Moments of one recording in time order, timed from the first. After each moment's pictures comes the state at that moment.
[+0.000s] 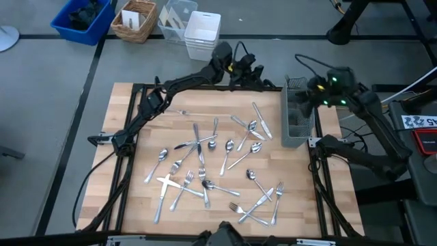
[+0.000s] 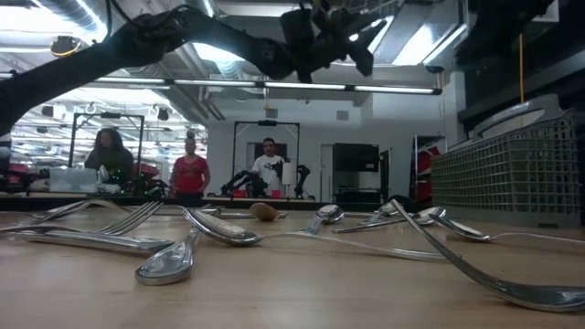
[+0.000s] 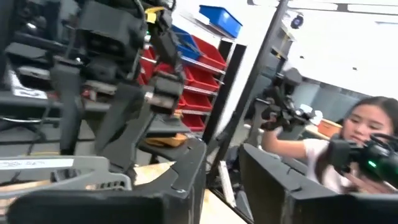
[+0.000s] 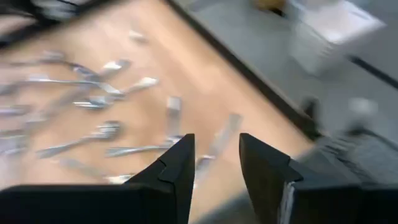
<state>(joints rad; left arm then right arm) 0.53 2.44 2.31 0.53 1.28 -0.68 -0.96 0.76 1.10 -1.02 -0.44 -0.19</state>
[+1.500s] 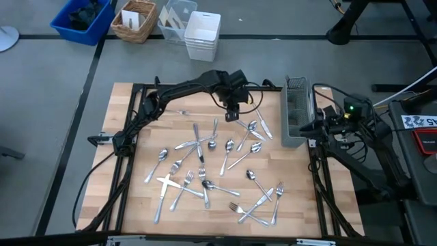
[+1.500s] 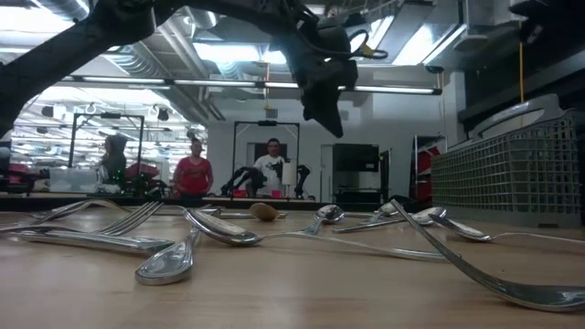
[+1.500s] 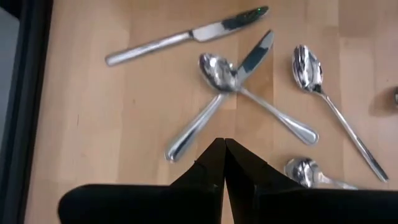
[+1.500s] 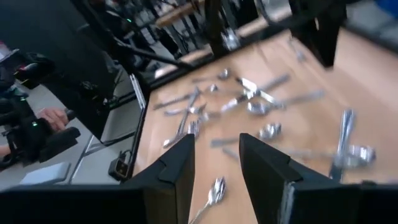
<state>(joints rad) 0.38 2.31 2.31 -1.13 0.18 0.29 -0.96 0.37 0.85 -0.99 -1.03 0.00</state>
